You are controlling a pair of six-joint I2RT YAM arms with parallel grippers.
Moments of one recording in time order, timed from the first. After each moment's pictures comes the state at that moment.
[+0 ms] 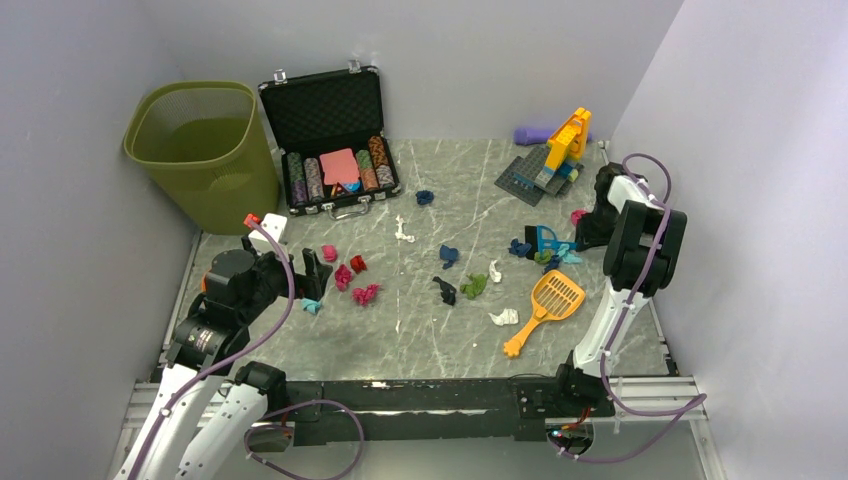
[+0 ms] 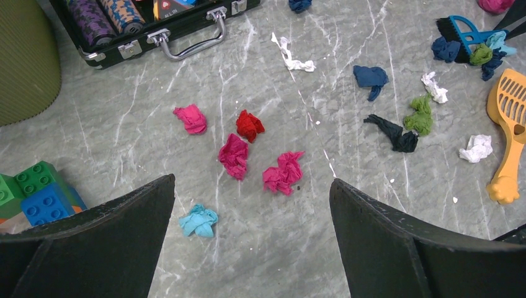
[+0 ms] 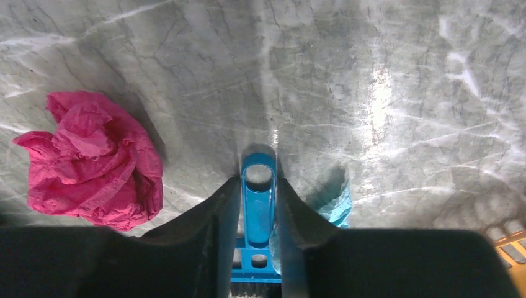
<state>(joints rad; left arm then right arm) -0.33 0.52 0.75 -0.59 0.07 -0.15 -0.29 2.07 1.51 -0.94 0.19 1.37</state>
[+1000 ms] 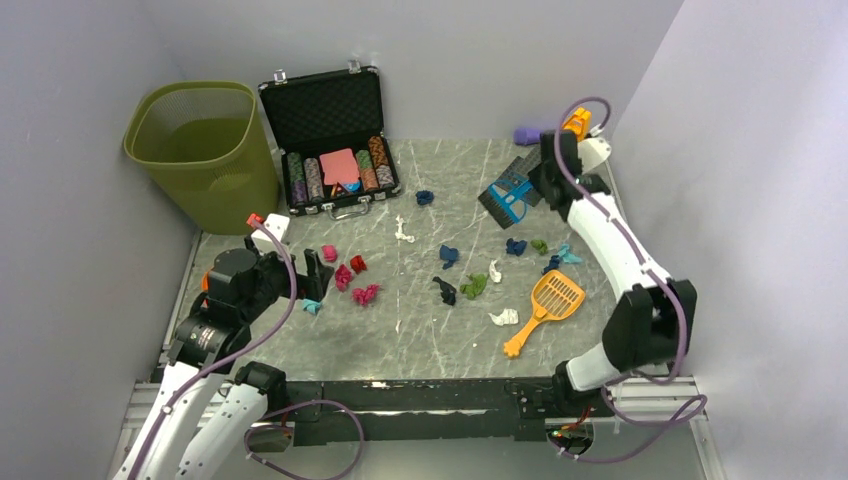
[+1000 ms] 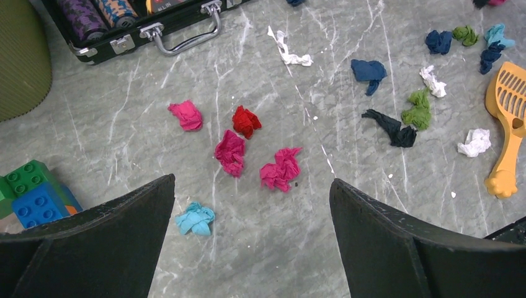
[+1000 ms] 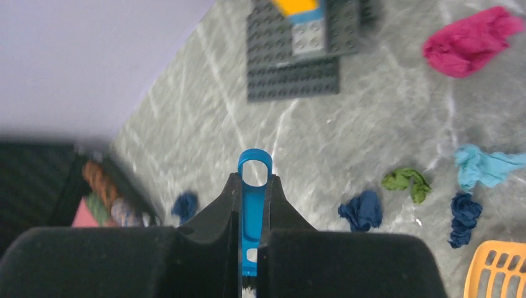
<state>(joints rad) -0.33 0.53 0.74 -0.59 0.08 -0.15 0.16 1.55 1.39 -0.54 0.44 0.98</state>
